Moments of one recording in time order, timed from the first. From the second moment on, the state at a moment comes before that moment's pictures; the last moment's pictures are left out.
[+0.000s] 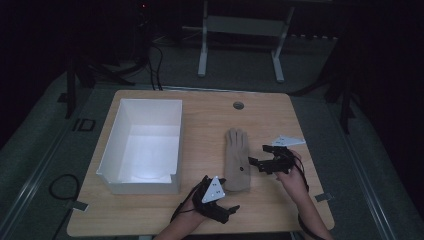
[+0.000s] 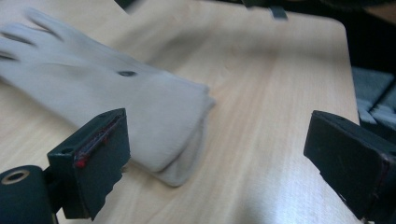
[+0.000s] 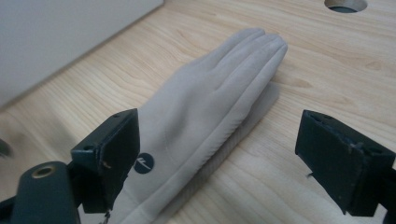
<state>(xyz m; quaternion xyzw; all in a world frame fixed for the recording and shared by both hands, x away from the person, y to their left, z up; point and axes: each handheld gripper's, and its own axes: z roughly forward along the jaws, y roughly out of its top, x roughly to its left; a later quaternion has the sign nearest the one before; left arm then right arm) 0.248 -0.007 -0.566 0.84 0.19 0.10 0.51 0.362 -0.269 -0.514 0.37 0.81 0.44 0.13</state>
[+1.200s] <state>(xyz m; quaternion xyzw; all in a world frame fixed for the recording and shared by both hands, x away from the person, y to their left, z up) 0.310 -0.010 -0.575 0.88 0.13 0.05 0.45 0.460 -0.234 -0.559 0.48 0.78 0.40 0.04</state>
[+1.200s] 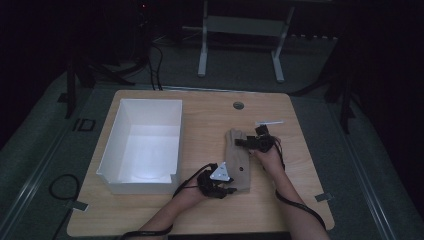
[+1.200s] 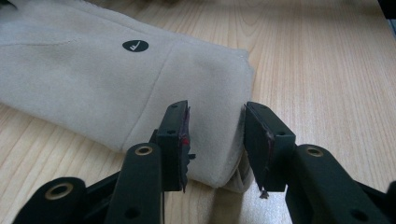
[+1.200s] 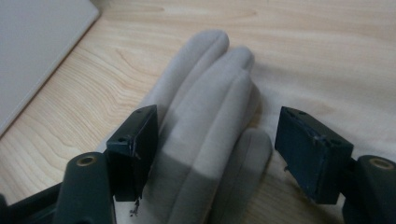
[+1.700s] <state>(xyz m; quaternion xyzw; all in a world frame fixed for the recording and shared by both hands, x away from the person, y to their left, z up) 0.297 -0.007 -0.577 0.89 0.11 0.08 0.44 0.445 -0.207 -0.549 0.40 0.84 0.36 0.09</state>
